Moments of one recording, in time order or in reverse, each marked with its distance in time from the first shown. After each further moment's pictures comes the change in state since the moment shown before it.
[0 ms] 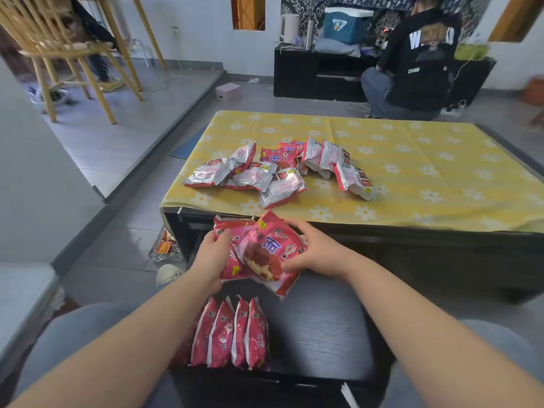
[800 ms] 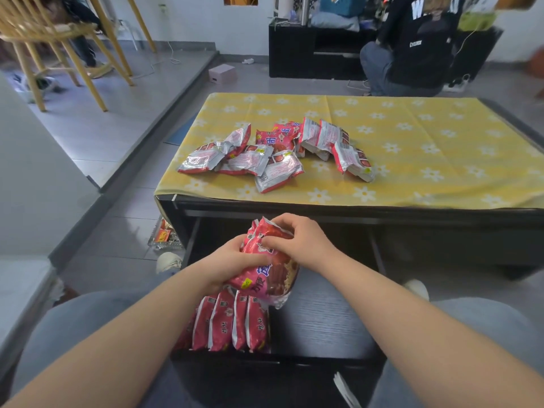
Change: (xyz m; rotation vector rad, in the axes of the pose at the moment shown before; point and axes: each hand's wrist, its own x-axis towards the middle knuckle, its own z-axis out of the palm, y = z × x) left_hand -0.006 -0.023 0.002 0.285 -0.611 -0.068; right_hand 0.010 0.018 0.030 -0.304 0.286 -0.155
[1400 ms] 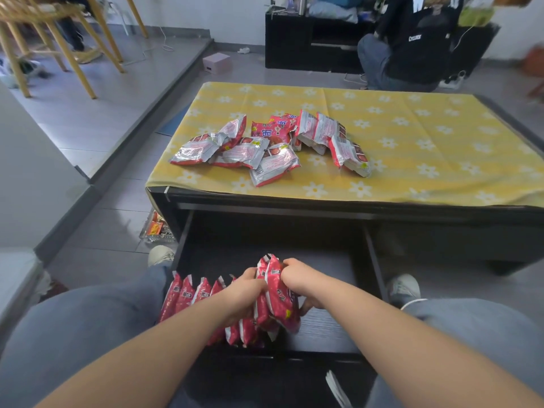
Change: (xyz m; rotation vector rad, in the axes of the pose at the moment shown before) left_hand 0.010 -0.062 0.049 0.003 0.117 -0.256; right_hand -0.023 0.042 0.042 0.067 -0.292 0.703
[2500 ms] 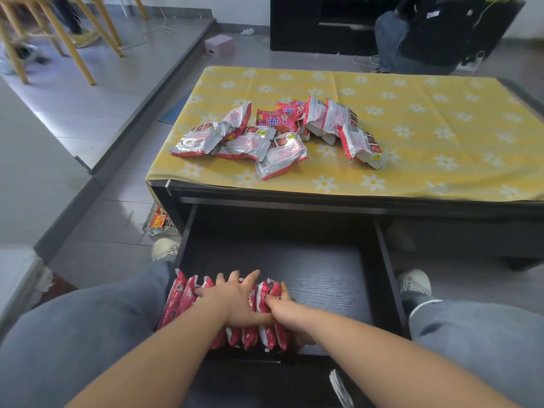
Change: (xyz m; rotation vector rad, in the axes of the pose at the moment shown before) left_hand 0.013 -0.017 -0.033 1.350 0.098 -0.064; right_hand 0.027 0.038 0.069 0.138 -0.145 0.175
